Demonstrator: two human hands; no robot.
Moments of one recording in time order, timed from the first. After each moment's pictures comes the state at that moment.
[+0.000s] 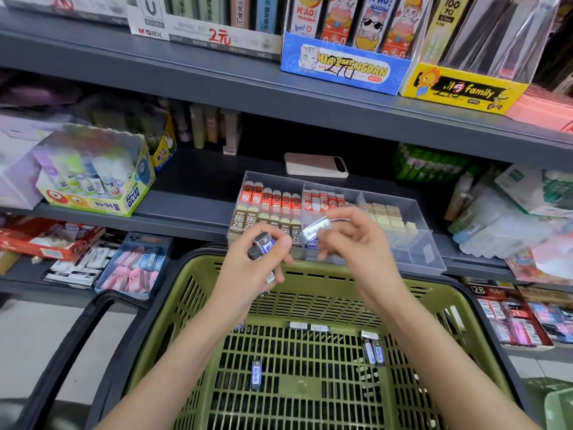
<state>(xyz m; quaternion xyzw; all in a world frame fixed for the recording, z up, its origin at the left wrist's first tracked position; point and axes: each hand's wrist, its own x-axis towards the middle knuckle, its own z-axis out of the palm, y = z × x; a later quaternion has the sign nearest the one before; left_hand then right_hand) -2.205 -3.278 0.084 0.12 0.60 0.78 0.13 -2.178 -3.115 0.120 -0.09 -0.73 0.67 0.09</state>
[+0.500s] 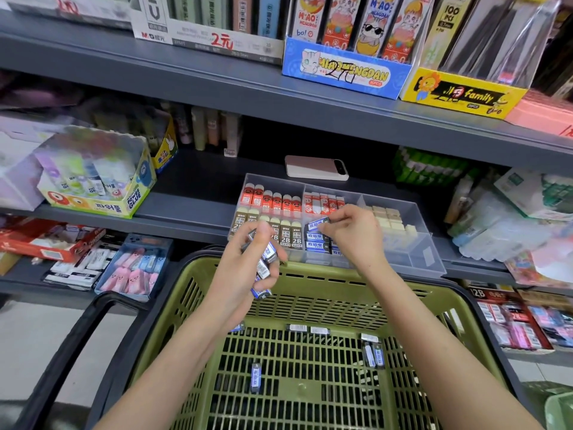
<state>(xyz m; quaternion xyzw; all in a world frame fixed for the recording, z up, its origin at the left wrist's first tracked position) -2.211 -3.279 0.084 0.05 0.51 0.84 0.18 -2.229 -3.091 0.092 -0.19 -0.91 0.34 0.13</state>
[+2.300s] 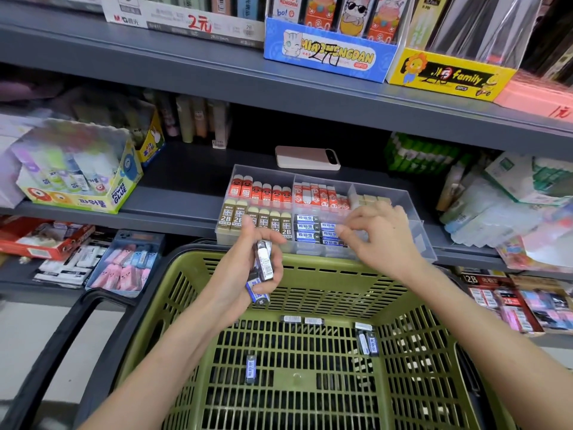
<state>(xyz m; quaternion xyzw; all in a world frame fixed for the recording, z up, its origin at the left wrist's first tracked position) -2.207 -3.271 0.076 0.06 0.48 0.82 0.29 -2.189 -3.050 0.112 -0.01 -0.99 0.08 0.09</state>
